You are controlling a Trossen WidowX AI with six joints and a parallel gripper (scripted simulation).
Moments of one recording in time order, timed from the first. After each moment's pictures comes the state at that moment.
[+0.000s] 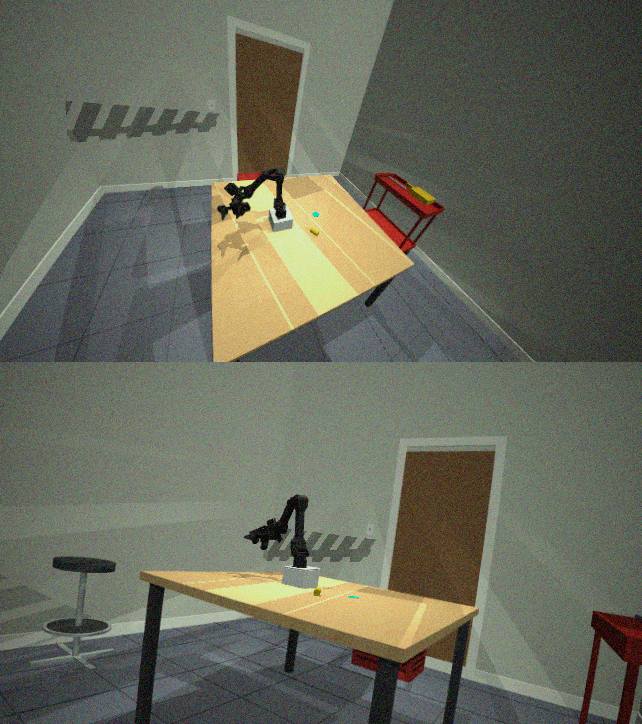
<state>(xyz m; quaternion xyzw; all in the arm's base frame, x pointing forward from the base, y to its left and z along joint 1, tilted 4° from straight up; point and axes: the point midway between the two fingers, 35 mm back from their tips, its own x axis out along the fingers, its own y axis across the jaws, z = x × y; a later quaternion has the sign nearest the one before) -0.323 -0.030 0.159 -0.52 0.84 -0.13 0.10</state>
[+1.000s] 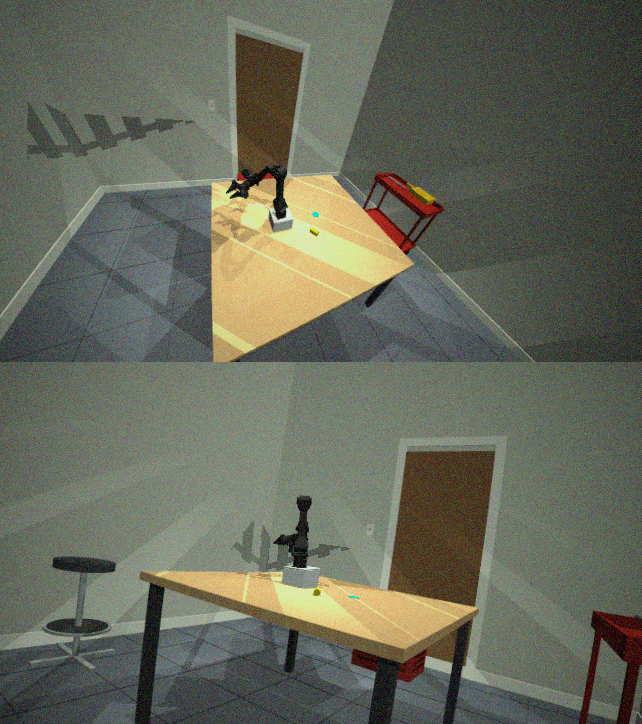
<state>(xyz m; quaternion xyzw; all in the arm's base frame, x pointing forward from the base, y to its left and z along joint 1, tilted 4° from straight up) -0.286 0.205 0.121 -0.12 0.98 -0.02 0.15</state>
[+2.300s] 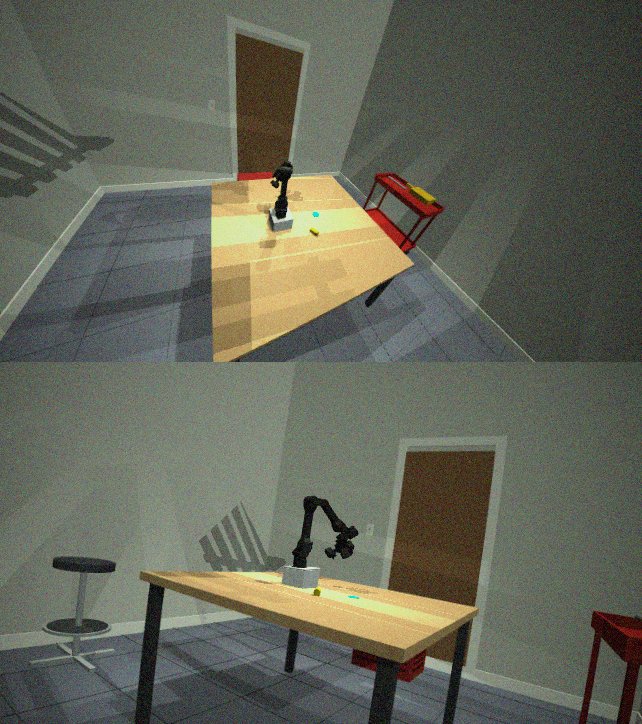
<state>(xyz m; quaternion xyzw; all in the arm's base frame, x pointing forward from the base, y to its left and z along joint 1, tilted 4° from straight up) 0.060 0.351 0.078 0.33 0.84 0.05 0.42</state>
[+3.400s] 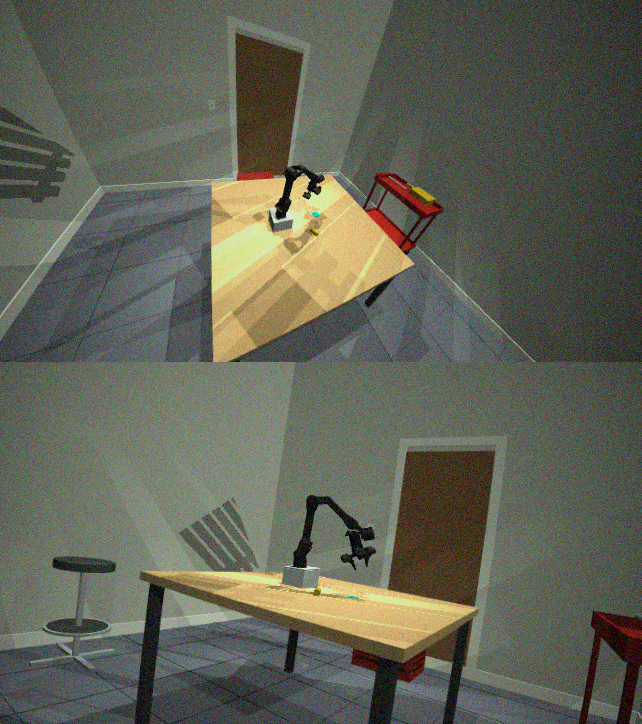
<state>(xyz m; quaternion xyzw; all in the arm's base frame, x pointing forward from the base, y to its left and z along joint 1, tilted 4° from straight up) 0.302 0.138 0.057 0.42 0.64 -0.13 0.63</state>
